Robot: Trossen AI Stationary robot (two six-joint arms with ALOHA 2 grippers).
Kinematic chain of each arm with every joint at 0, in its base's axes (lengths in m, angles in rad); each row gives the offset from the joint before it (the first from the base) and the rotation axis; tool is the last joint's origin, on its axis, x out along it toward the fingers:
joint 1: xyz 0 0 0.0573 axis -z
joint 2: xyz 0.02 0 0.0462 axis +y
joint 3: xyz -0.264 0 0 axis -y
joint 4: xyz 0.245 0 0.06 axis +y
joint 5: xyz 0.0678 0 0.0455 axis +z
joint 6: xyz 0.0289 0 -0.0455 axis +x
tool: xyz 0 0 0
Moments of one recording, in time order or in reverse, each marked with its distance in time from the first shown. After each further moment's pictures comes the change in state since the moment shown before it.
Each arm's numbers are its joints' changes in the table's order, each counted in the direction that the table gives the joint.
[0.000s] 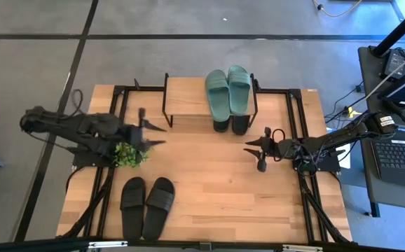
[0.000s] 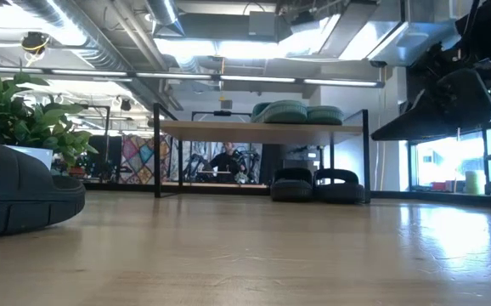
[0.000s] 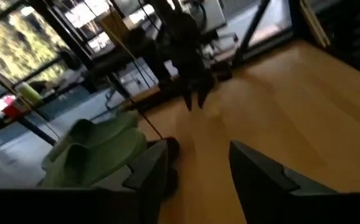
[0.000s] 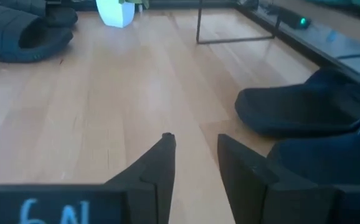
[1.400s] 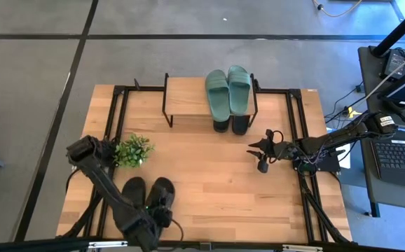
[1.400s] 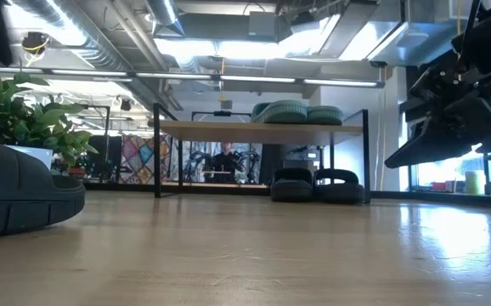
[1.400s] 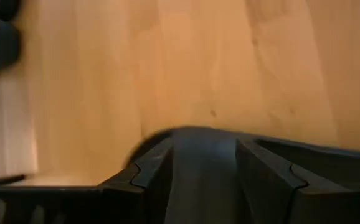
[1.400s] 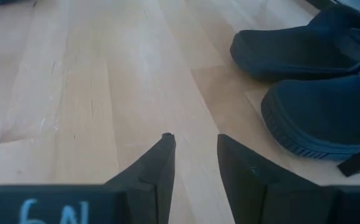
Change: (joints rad) left arm 0.692 1.153 0.676 0.769 0.334 -1.065; right arm 0.000 0.001 0.000 0.193 -0.002 0.084
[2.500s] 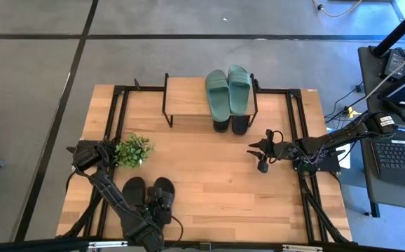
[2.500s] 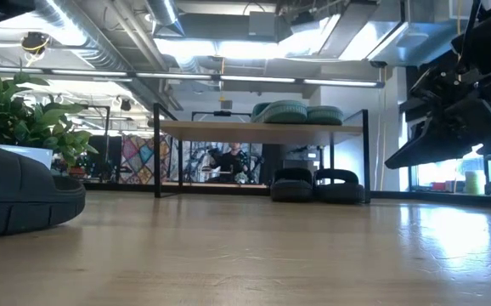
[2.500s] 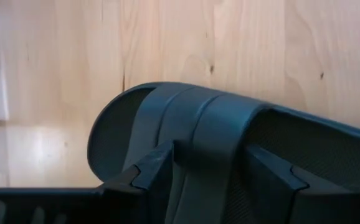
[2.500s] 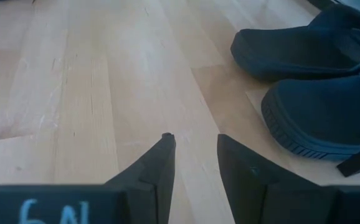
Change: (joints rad) left arm -0.002 0.113 0.000 0.064 -0.091 -0.204; right arm 0.000 0.000 0.000 0.005 0.001 -0.012
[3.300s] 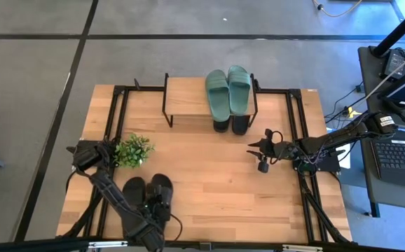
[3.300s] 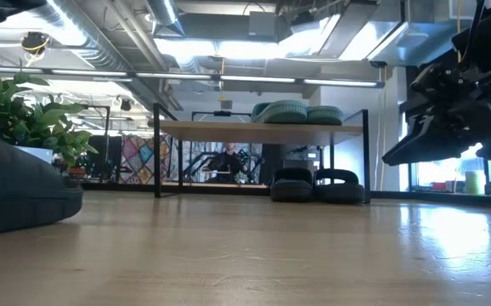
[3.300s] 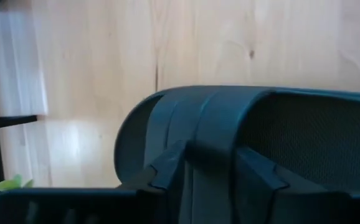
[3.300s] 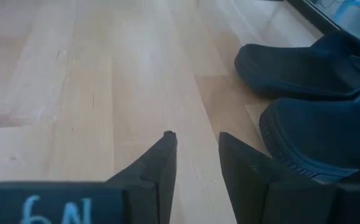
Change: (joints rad) left arm -0.014 0.000 -0.001 0.112 0.046 0.010; right arm 0.000 0.000 0.000 -0.030 -0.002 -0.121
